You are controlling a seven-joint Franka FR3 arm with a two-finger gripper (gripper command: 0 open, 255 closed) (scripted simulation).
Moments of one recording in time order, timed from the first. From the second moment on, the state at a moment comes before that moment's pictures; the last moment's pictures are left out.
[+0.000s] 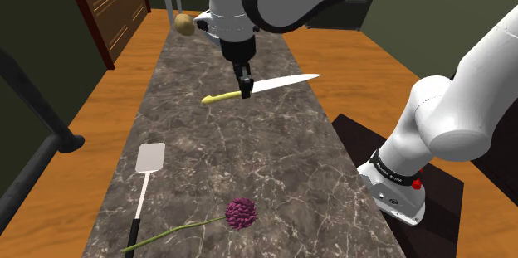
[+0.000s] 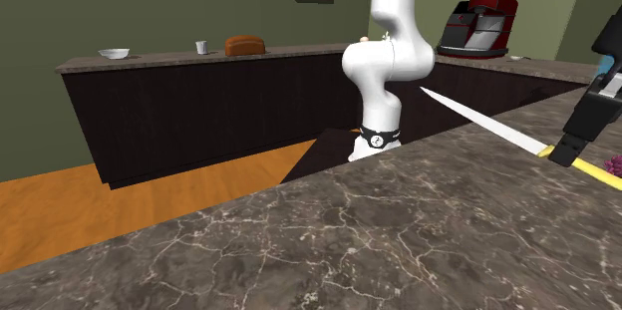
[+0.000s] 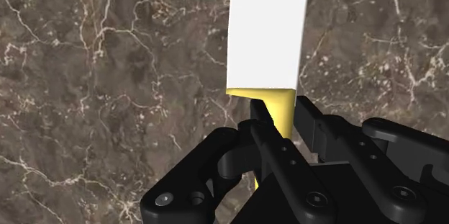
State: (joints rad) arm 0.38 -0.10 0.24 -2.10 -0.11 1.87 -0.36
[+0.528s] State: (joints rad) arm 0.38 -0.06 0.24 -2.17 -0.12 1.97 -0.34
